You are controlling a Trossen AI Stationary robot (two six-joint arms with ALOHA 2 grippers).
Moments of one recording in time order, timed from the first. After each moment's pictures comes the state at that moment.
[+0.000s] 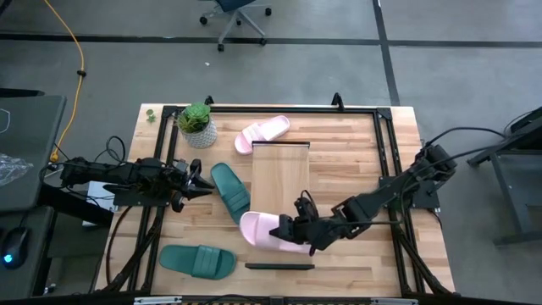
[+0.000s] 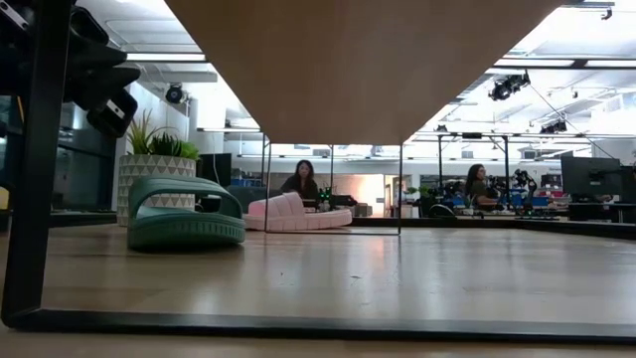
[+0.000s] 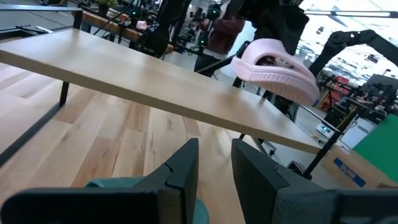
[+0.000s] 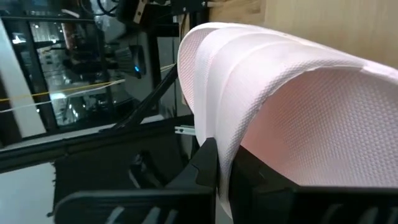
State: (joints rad) left arm 0.02 0.08 0.01 0.03 0.11 -0.38; right arm 0.54 1.69 1.41 -0.25 0.44 1.84
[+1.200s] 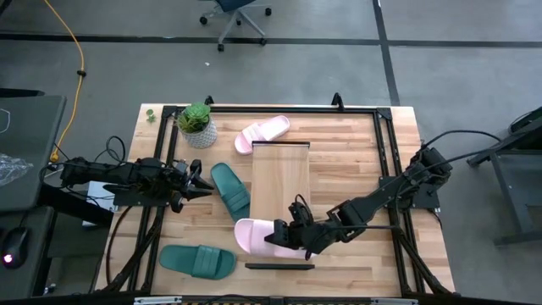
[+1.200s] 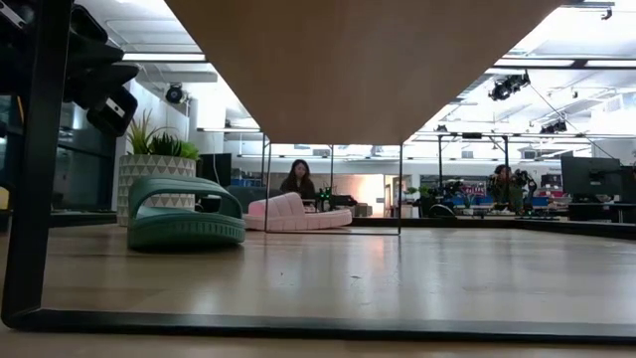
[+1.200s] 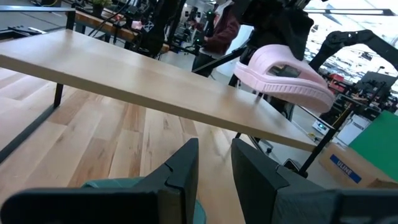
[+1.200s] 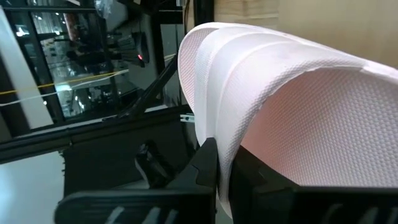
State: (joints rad) left arm 0.02 0.08 0.01 0.03 0.13 -0.37; right arm 0.54 1.74 1.45 -0.20 0.40 1.85
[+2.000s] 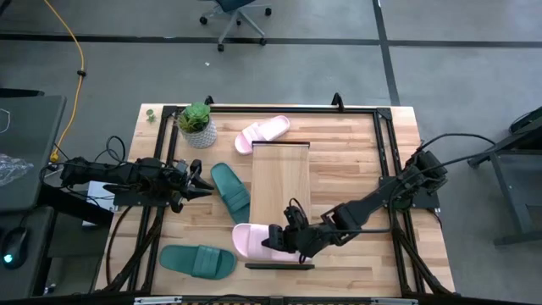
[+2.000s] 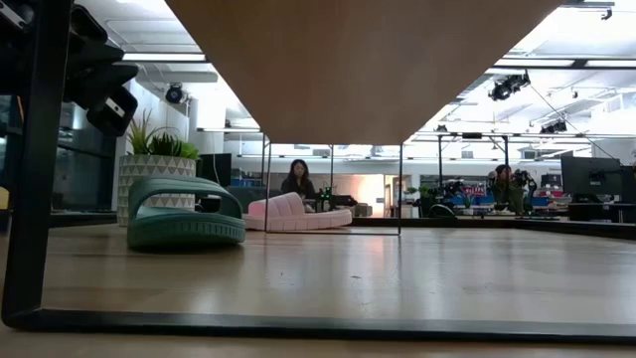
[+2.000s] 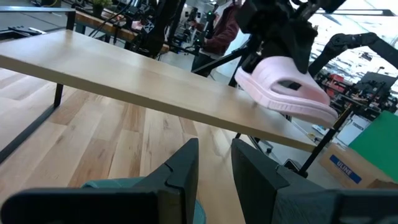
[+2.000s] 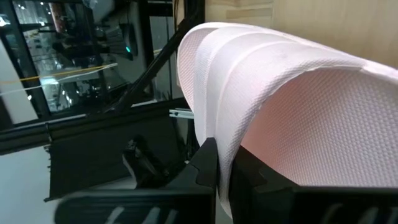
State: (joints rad) left arm 0.02 0.08 0.01 0.03 0.13 -0.37; right arm 0.54 1.79 1.50 -0.23 0.36 1.84
